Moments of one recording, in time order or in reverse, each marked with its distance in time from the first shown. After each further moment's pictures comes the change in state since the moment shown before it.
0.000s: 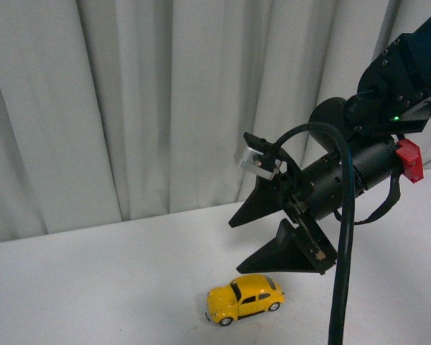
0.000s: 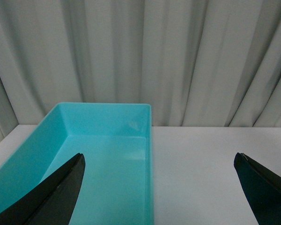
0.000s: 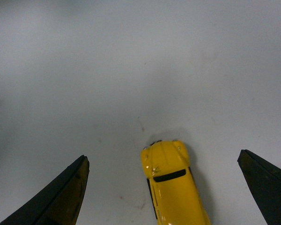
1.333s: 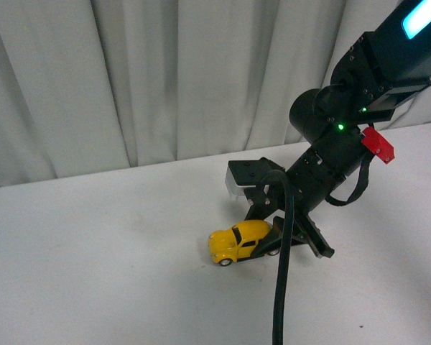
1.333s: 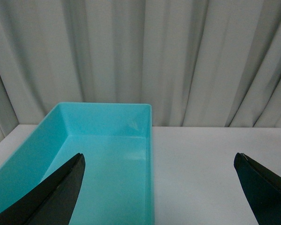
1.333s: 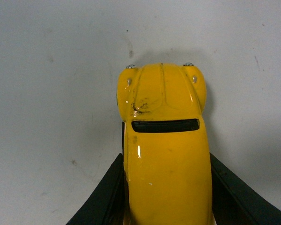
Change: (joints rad) left arm 0.000 0.000 0.000 0.000 -0.001 0.000; right arm 0.051 0.211 0.083 0.026 0.278 -0.241
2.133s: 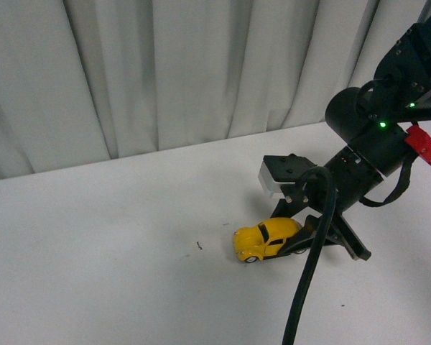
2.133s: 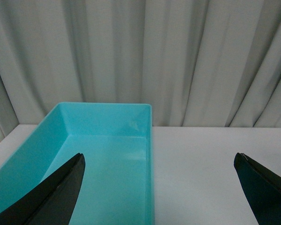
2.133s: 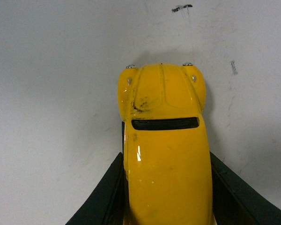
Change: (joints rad) left arm 0.000 0.000 0.000 0.000 0.000 0.000; right arm -0.152 -0.089 -0.214 0.056 -0.016 -0.072
